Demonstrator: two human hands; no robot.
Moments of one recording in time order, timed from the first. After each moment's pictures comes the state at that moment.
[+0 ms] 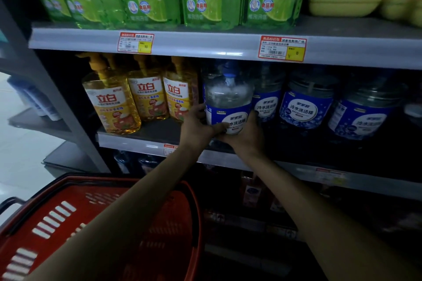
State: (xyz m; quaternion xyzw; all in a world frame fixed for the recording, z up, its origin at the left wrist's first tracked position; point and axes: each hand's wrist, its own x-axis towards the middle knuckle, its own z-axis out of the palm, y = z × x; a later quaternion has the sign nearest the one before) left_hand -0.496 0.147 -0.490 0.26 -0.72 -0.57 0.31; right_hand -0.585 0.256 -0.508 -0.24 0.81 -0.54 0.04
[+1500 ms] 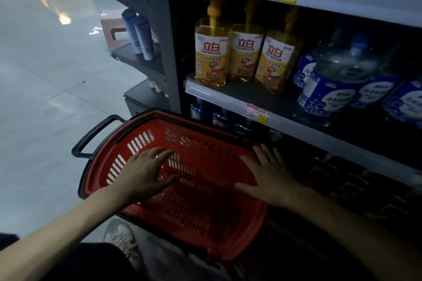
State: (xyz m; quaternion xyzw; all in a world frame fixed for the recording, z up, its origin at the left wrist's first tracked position) left_hand -0.130 0.089 -0.590 0.36 -0.93 -0.07 -0.05; right_hand -0.435 0.263 -0.584 -0.62 0.76 0.08 0.15
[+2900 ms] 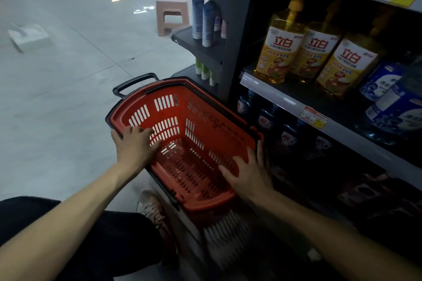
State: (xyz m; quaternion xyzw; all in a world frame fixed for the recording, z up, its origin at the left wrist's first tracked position) left_hand -0.008 0.034 -0.639 0.65 -0.76 -0.02 0.05; right_hand -0.296 0.191 -0.641 -0.60 0.79 -0.07 0.12
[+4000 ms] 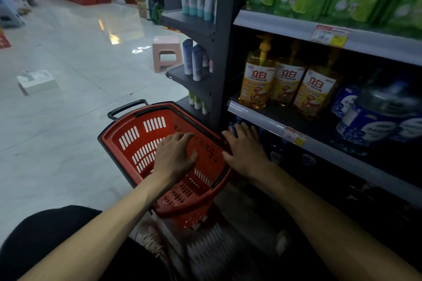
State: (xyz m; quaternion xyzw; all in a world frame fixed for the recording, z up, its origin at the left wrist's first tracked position) left_hand -0.105 0.073 -0.558 0.50 -0.84 -0.07 0.21; right_hand -0.313 0.139 -0.524 -0.67 0.74 -0.05 0.01
